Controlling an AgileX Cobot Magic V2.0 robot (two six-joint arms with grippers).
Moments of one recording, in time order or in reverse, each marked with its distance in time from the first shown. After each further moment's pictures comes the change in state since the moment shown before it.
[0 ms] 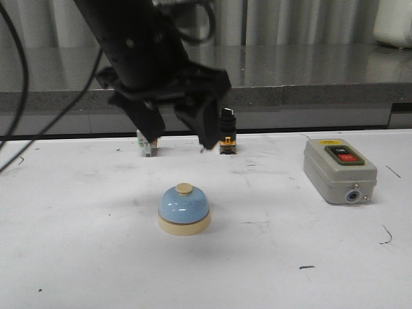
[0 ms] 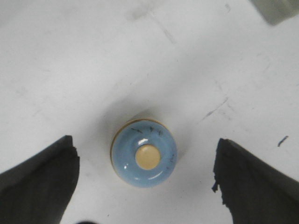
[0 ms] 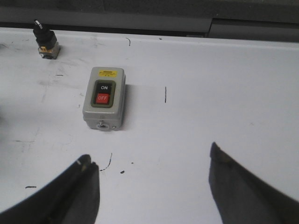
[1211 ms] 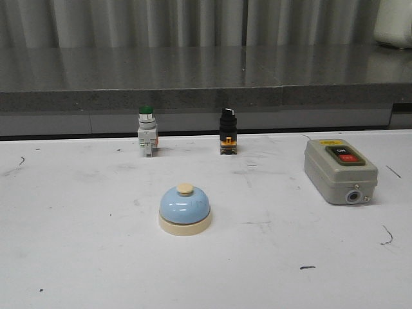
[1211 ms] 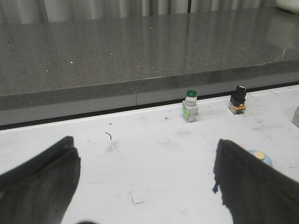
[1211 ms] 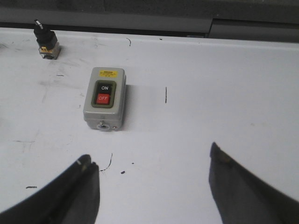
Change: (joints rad) left arm 0.448 -1.647 0.753 0.139 0.047 -0.041; right arm 0.000 0.000 0.000 0.000 0.000 0.000
